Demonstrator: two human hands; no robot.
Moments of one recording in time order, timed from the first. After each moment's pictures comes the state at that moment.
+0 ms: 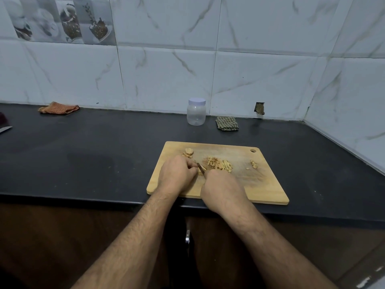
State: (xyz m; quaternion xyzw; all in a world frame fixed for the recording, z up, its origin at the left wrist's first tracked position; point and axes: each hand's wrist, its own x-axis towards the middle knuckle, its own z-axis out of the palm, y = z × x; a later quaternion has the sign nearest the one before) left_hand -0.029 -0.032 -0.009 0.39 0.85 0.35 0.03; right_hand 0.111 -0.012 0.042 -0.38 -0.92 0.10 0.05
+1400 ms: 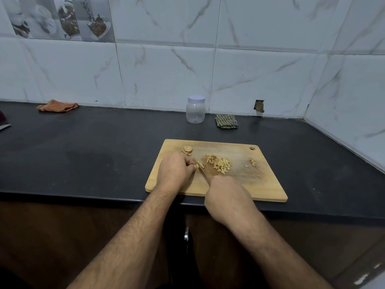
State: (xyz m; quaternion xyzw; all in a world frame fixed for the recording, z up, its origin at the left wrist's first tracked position) left_hand -0.027 -0.031 -0.010 0.36 0.86 0.36 0.02; right_hand 0.133 -0.020 0.039 -0.37 -0.92 0.11 0.04
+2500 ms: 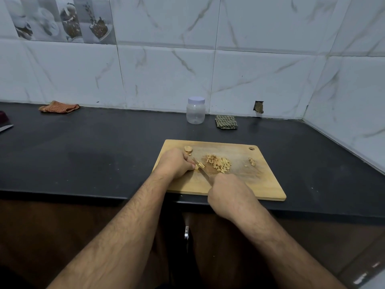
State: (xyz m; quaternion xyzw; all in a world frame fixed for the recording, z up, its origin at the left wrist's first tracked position) left_hand -0.038 -0.031 0.013 0.37 0.86 0.33 0.13; right_hand 0.137 -0.014 0.039 -0.37 -0.92 0.13 0.03
